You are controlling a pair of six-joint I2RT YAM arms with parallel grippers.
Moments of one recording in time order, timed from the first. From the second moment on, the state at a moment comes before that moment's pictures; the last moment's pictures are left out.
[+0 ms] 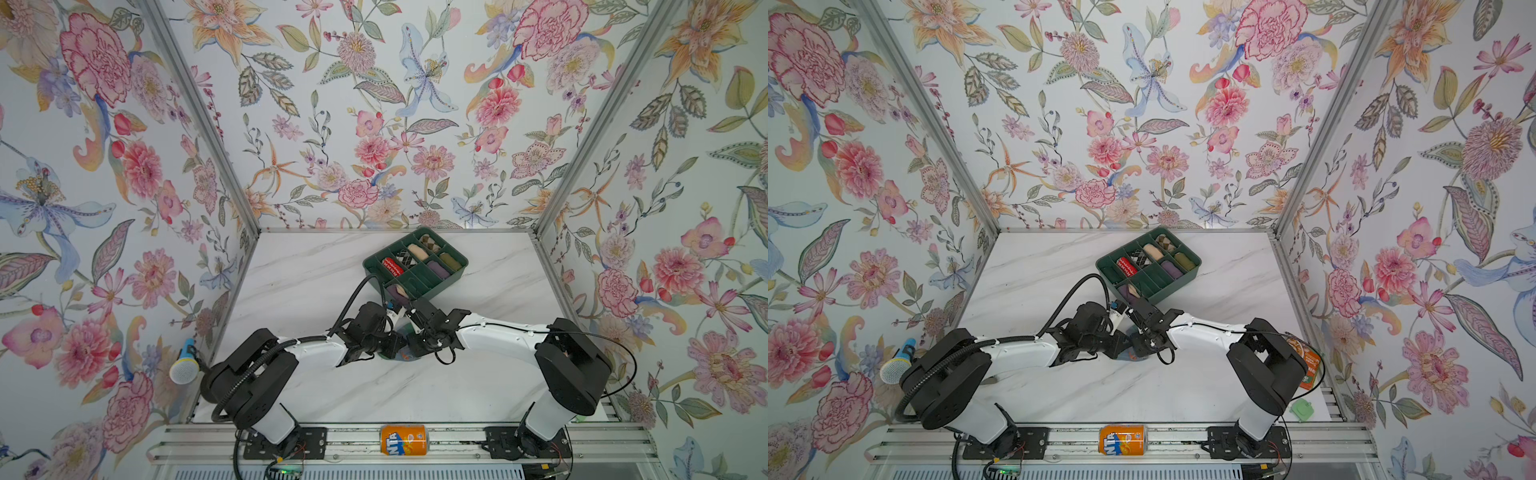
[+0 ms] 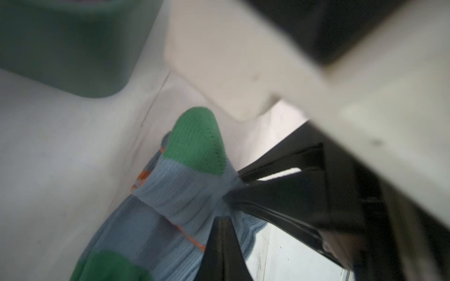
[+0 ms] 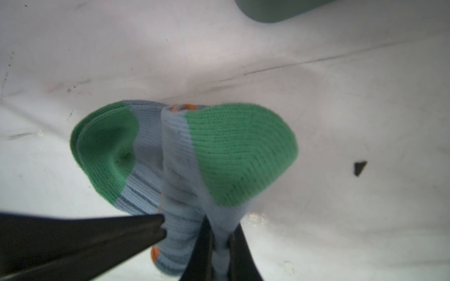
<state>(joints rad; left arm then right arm) -0.76 1.61 0.68 0.14 0.37 -0.37 0.87 1.68 1.00 -0.50 -0.01 0.47</state>
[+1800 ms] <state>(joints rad) -0.76 1.71 0.71 0.23 0.37 -0.37 0.70 1.52 0.73 -0.25 -0.08 0.53</state>
